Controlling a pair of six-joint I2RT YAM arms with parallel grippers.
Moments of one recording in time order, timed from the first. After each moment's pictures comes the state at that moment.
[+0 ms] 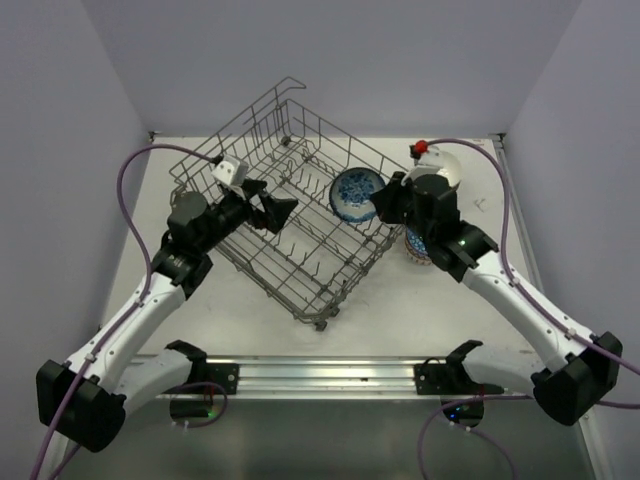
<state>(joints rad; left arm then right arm) -0.40 1.00 0.80 0.21 0.34 -0.25 0.59 1.16 1.06 -0.24 0.17 0.49</state>
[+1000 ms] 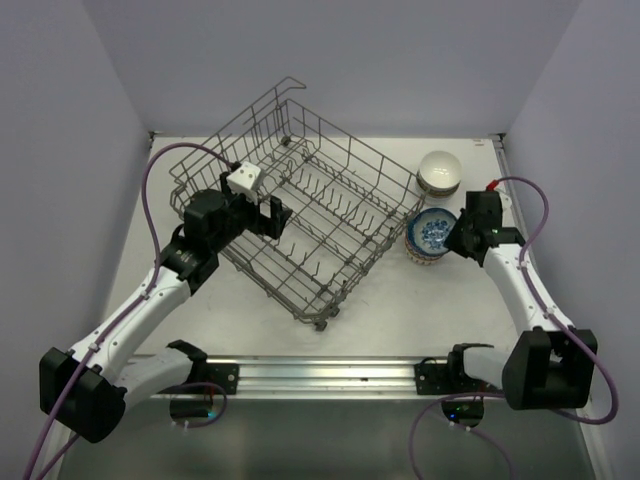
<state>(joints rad) -0.45 1.04 0.83 -0.01 0.12 -0.04 0.01 1.19 0.88 -0.59 0.16 0.53</state>
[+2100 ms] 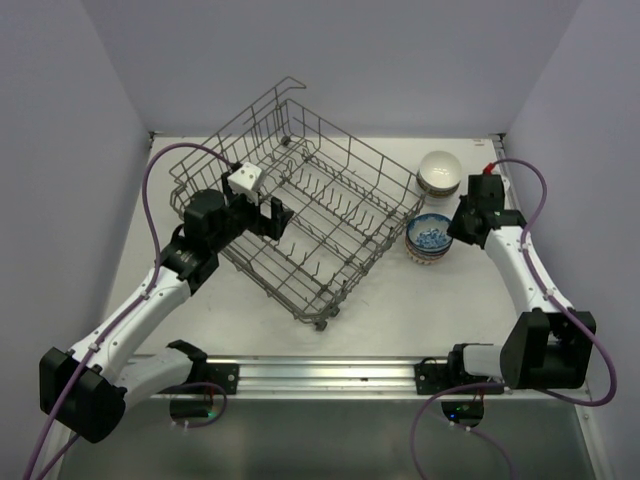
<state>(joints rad) -0.45 1.04 0.83 -0.01 0.14 -0.04 0.00 1.30 1.02 -0.64 0.14 0.41</state>
